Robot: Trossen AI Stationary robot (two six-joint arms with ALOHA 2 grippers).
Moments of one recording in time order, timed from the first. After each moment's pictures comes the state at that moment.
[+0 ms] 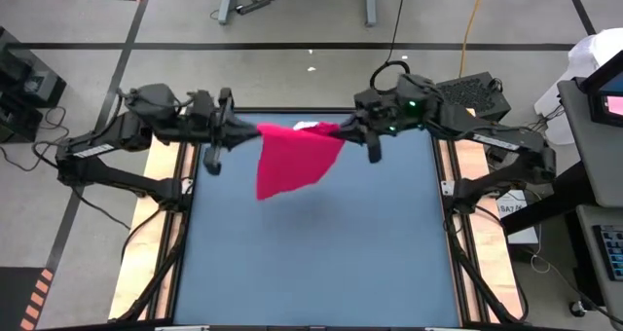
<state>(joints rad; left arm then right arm) 0.11 1.04 1.39 -0.32 0.19 -0.11 -0.27 1.31 1.38 -0.21 -0.44 0.37</state>
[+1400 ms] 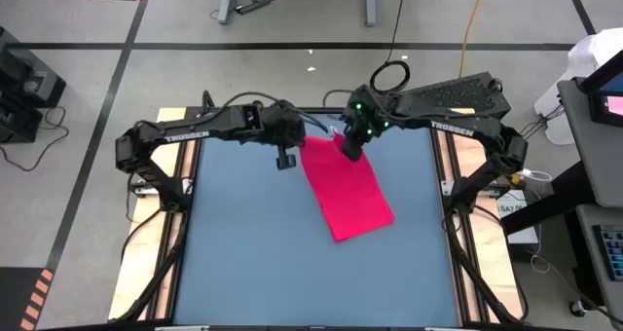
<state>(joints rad) 0.28 1.59 1.47 -0.78 -0.13 0.25 -0.45 1.57 1.37 -0.77 -0.26 0.17</state>
